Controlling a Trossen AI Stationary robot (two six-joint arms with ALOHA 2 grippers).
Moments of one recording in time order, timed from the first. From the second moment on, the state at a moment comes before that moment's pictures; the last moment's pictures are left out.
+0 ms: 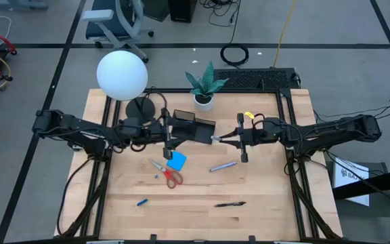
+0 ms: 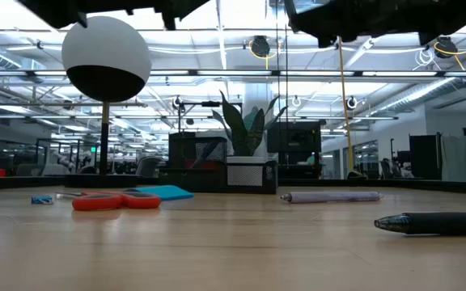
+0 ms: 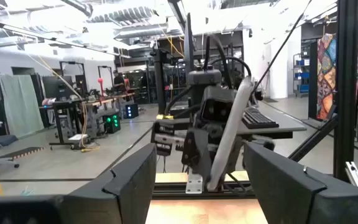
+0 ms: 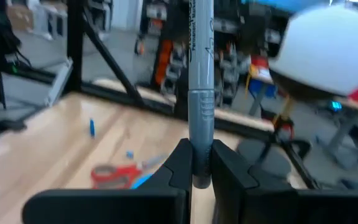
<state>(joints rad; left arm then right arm) -0.04 1.29 0.67 0.84 -0.10 0.11 -0.02 1.06 0.52 0.47 -0.09 -0.25</state>
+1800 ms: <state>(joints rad) -0.05 1.63 0.95 0.88 0.03 0.05 -0.02 1.18 0.52 0.60 -0.11 -0.24</state>
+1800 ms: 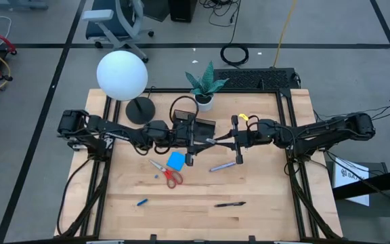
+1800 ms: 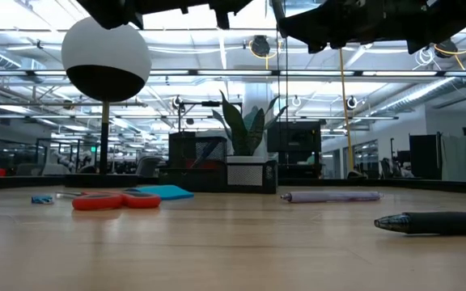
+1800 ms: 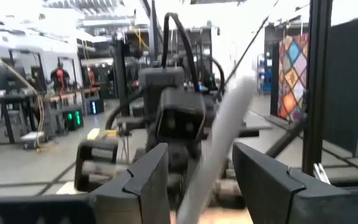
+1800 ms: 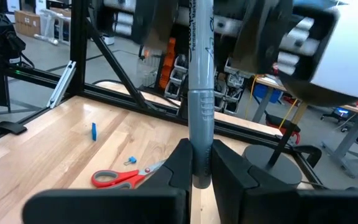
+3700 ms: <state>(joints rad) -0.01 1.64 0.98 0.80 0.13 -0.45 0.42 1.11 0.52 0.47 0.55 -1.37</state>
